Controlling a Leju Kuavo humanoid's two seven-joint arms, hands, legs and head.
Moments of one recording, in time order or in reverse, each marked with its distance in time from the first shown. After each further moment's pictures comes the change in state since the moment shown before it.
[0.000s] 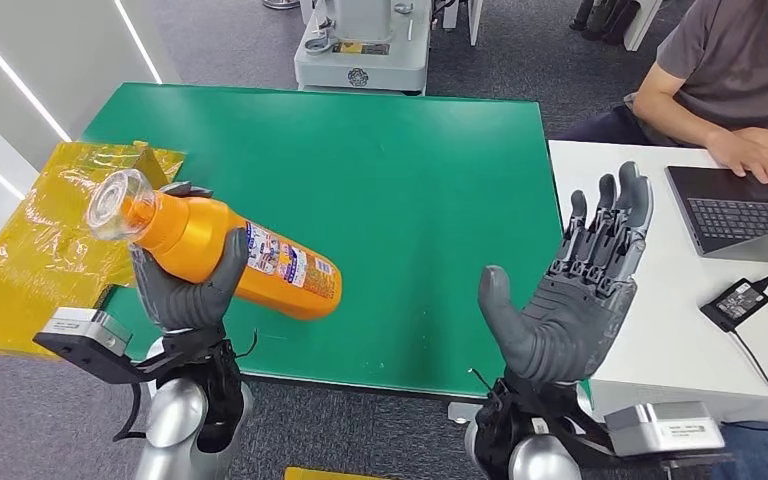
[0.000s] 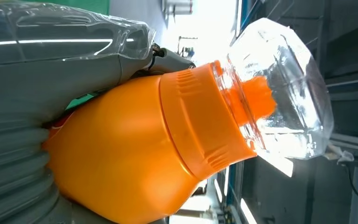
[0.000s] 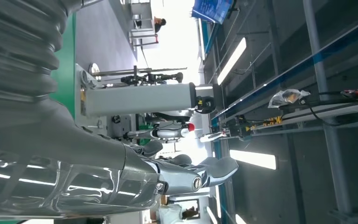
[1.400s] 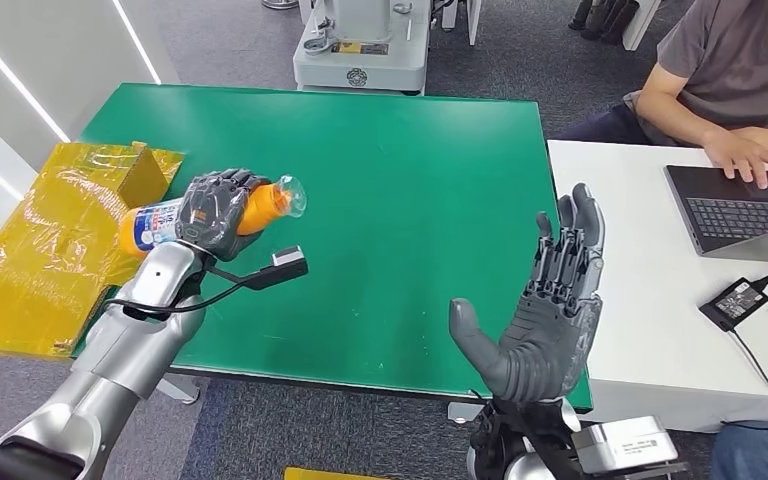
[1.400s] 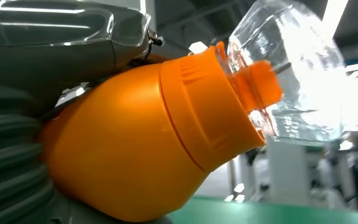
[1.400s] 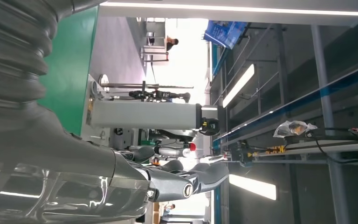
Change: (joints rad) left arm -0.513 0.384 -0.185 0.787 -1.161 0.062 0.333; right arm 0.059 -0.030 0.015 0.018 0.046 0.070 0.000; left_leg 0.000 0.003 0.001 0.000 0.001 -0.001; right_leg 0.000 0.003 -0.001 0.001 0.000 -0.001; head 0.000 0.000
